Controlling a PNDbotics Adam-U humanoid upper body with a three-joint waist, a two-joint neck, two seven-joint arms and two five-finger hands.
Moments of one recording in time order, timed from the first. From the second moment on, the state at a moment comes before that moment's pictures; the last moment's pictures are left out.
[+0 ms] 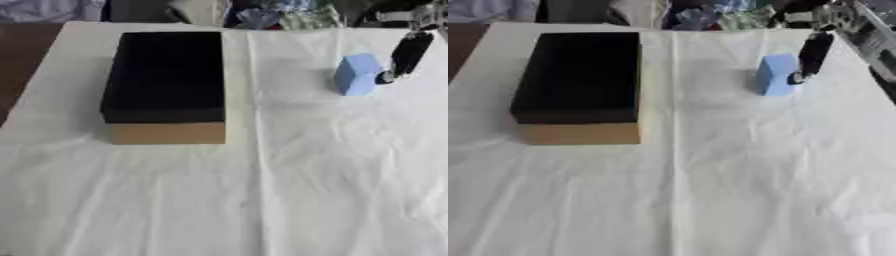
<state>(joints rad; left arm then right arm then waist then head) -0.17 0.18 0.10 -1.98 0.13 -0.17 0.25 -0.99 -0.89 0.42 -1.38 0.85 0.19 0.90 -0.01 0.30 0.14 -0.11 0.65</state>
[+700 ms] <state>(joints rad) -0.17 0.17 0.10 -1.98 0.13 -0.17 0.24 -1.04 -0.81 0.45 -1.19 0.92 0.17 0.91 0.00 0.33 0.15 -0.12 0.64</state>
